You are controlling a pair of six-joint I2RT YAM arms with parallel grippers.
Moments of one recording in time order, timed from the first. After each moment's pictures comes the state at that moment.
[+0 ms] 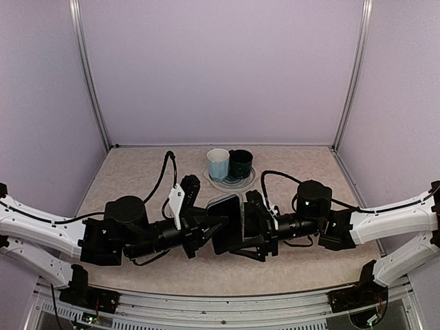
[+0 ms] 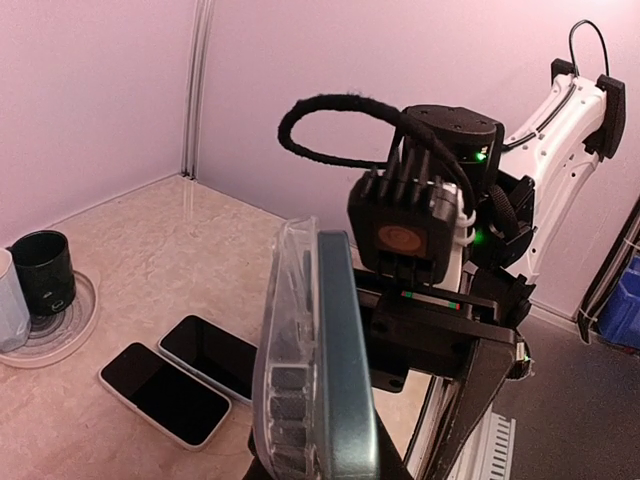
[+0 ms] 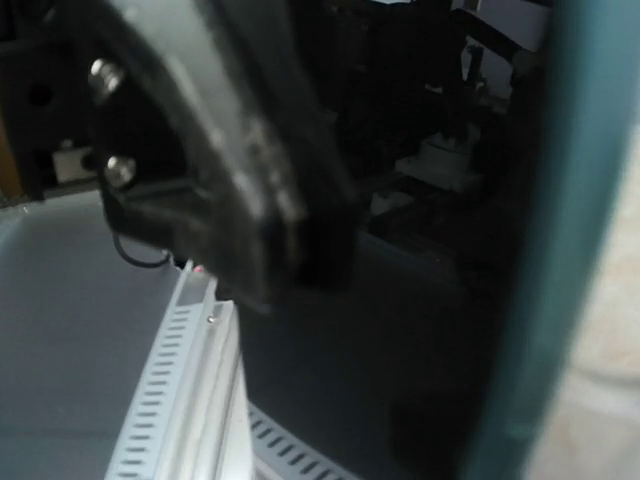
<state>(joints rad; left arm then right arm) -1.36 1.23 0.69 0.48 -0.25 -0.21 1.04 1.31 0.59 0.57 -0.60 0.06</state>
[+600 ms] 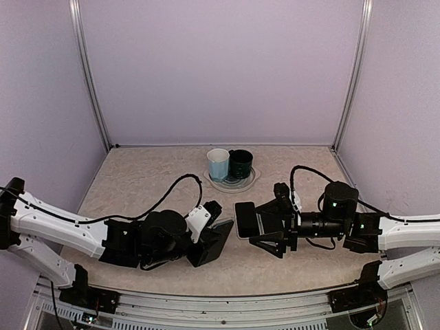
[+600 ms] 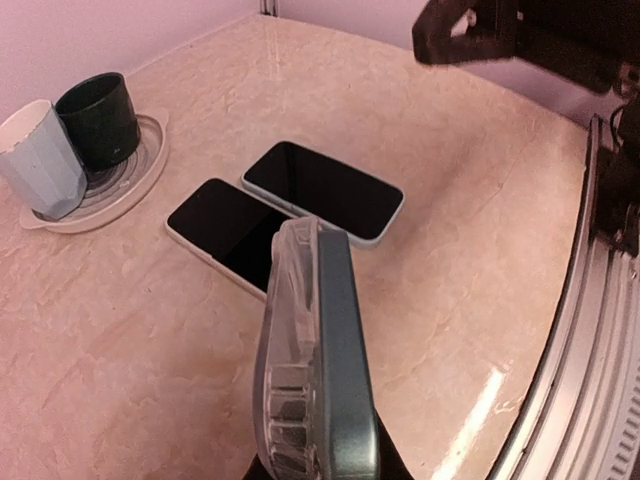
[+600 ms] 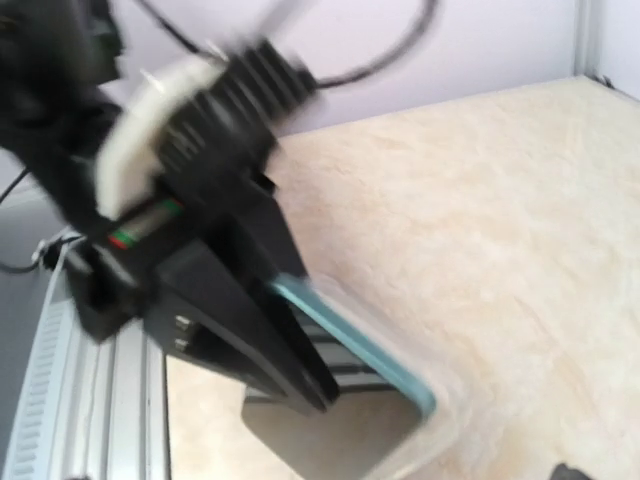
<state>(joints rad) -1.33 1.39 0.74 0.17 -0.36 -0.20 1.00 1.01 0.49 0.33 -0.36 0.05</state>
